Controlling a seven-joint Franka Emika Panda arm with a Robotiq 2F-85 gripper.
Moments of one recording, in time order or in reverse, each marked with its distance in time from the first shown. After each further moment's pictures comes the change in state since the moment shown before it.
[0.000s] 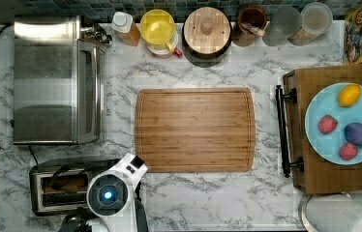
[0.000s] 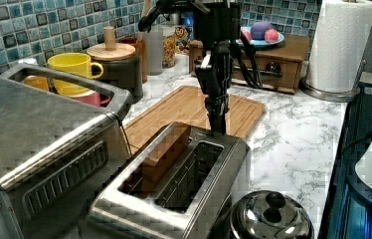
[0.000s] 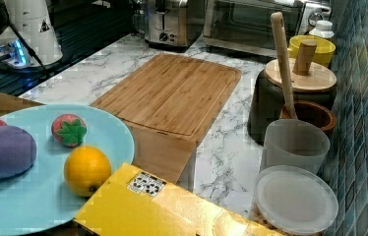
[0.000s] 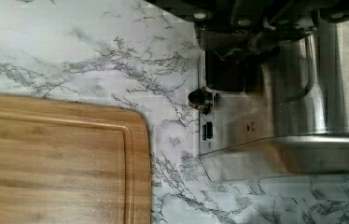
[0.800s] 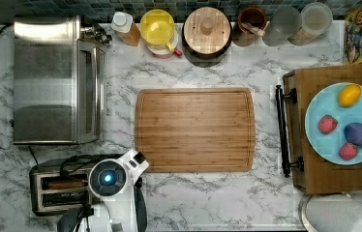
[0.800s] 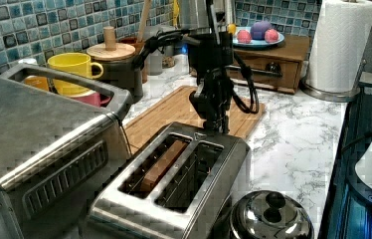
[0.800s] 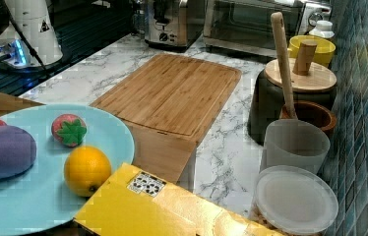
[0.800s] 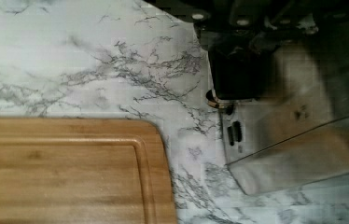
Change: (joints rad) arm -0.015 0.156 0.014 0.021 -0.025 0.050 0.128
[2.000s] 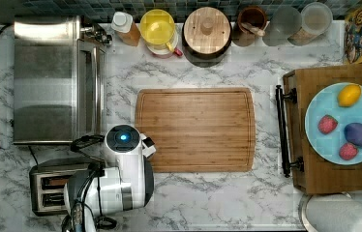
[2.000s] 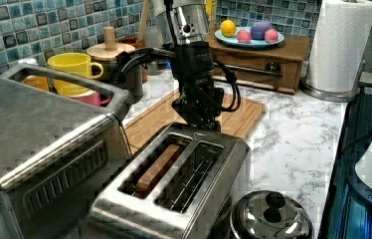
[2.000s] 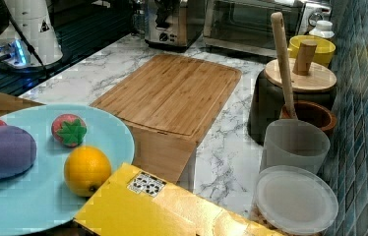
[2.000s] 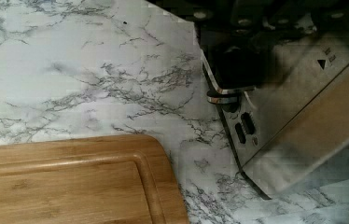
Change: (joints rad) arm -0.036 0.186 -0.056 0.158 0.028 -0.153 0.029
